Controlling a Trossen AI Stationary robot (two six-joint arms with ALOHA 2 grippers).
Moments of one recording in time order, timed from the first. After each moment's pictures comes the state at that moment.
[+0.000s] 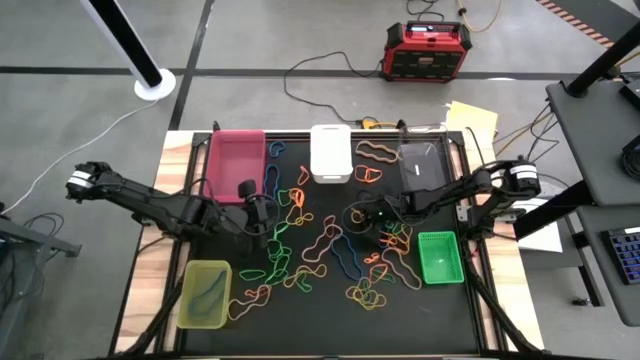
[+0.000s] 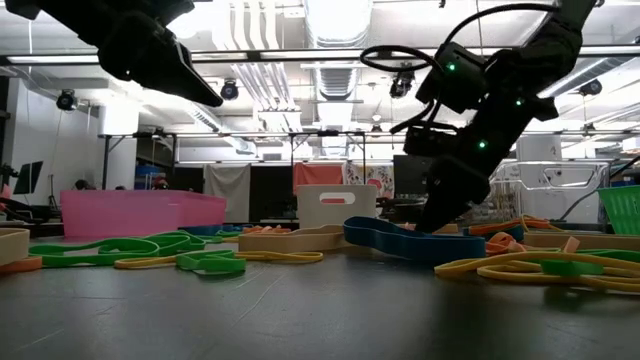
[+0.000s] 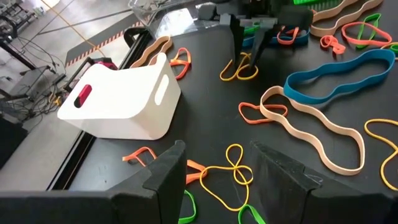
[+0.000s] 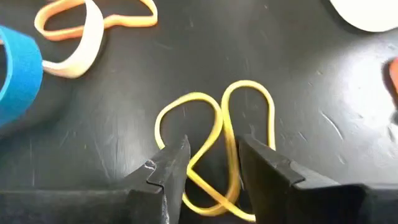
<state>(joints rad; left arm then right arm) -0.25 1.03 0.63 -0.21 -0.59 -0.01 -0.08 1.64 0.62 0.09 0.18 0.18</state>
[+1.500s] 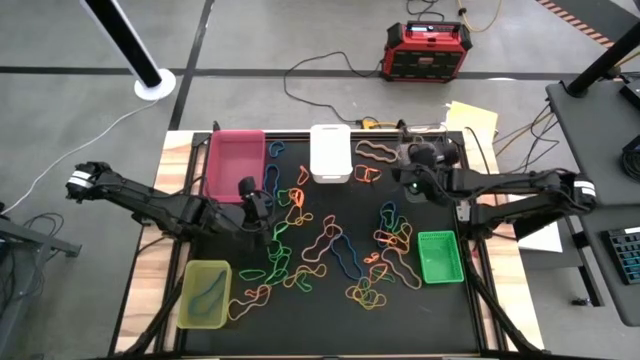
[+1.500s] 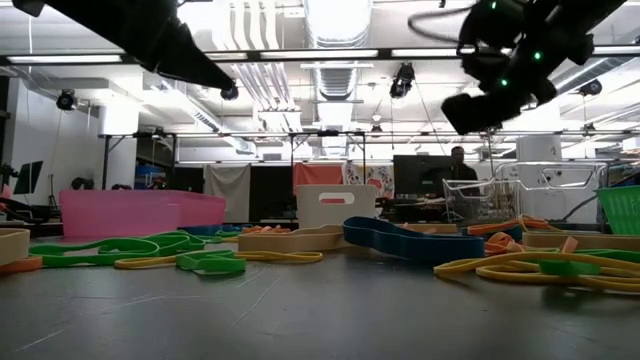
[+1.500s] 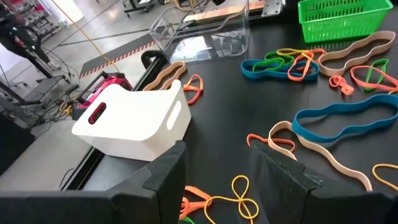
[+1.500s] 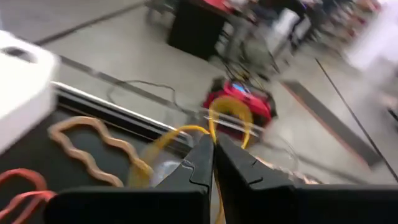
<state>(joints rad) -0.25 1.03 0.63 -0.09 -0.65 -0.01 -0.25 1.09 0.63 -0.38 1.10 0.45</state>
